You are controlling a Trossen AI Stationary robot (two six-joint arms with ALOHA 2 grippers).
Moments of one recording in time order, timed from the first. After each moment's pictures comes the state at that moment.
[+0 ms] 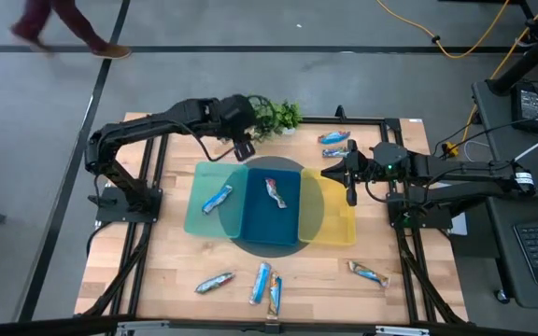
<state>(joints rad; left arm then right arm) 0.35 1.57 1.60 -0.97 -0.27 -0.01 -0.11 0.84 0.66 -0.16 0.00 -0.01</state>
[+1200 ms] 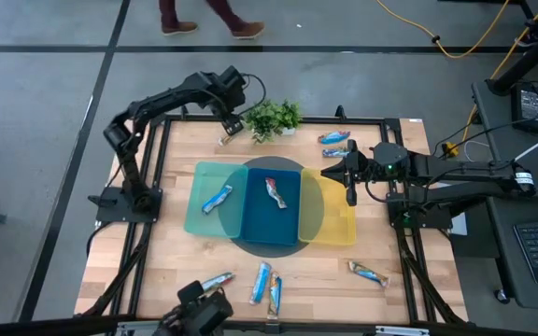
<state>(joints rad) 0.76 1.82 1.59 -1.02 -0.07 0.20 -0.11 0.84 0.66 -0.16 0.00 0.00</state>
